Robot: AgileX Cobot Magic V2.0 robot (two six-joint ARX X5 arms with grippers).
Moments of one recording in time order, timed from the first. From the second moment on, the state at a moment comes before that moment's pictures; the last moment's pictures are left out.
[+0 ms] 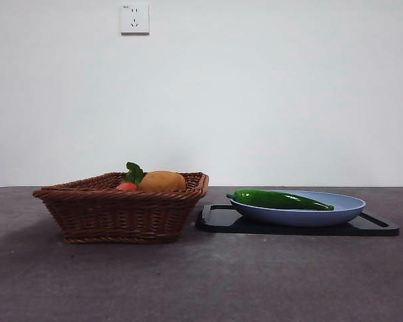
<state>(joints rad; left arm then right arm) -0.71 1.04 1.45 -0.90 0.21 0.03 0.28 0.98 1.39 -1.36 -0.49 -0.09</state>
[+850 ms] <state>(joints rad) -0.20 0.56 0.97 -0.19 0.07 0.15 0.28 0.98 1.39 -1.36 -0.49 -0.09</state>
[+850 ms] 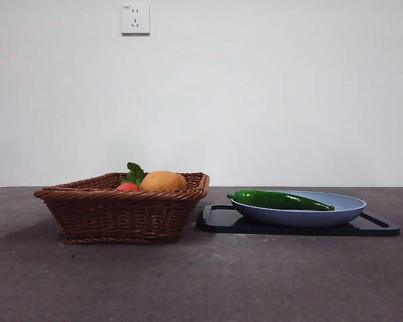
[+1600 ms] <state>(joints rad) 0.00 0.03 0.06 0.01 -0.03 0.02 0.28 0.98 1.39 -1.36 -0.49 -0.09</state>
